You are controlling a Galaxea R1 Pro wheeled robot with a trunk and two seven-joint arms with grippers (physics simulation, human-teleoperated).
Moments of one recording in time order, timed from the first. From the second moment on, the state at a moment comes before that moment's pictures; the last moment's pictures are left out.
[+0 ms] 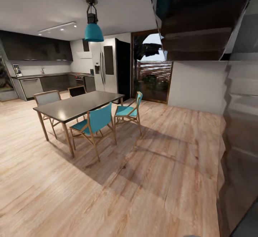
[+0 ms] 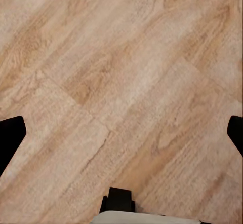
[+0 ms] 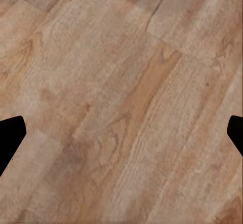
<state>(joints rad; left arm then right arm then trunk) 0.02 0.00 0.17 -0.61 0.00 -0.01 0.00 -0.20 -0.02 0.00 -0.42 0.01 -0.10 0.00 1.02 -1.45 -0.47</state>
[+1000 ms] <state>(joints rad) 0.02 0.00 0.17 -0.61 0.00 -0.01 0.00 -0.20 -0.02 0.04 -0.33 0.02 -0.12 -0.01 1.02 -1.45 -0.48</state>
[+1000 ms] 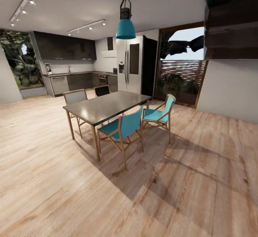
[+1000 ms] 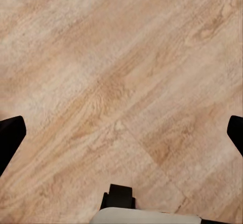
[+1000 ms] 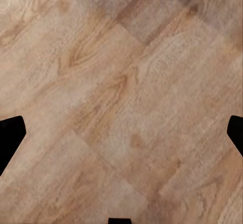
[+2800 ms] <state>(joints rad) 0.02 0.00 0.17 -0.61 0.00 -0.01 0.00 -0.20 -0.02 0.04 -0.32 0.02 -0.14 0.00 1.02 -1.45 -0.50</state>
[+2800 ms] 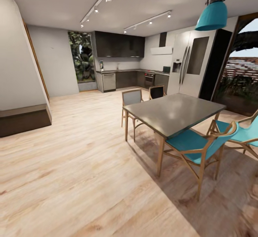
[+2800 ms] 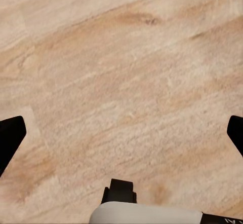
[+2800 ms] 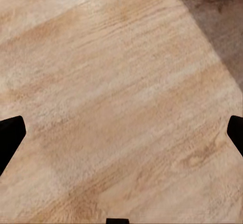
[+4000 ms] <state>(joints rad) 0.02 0.00 0.17 -0.61 0.00 -0.02 0.00 -0.20 -0.03 0.04 -0.32 0.02 -0.18 0.00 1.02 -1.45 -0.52</state>
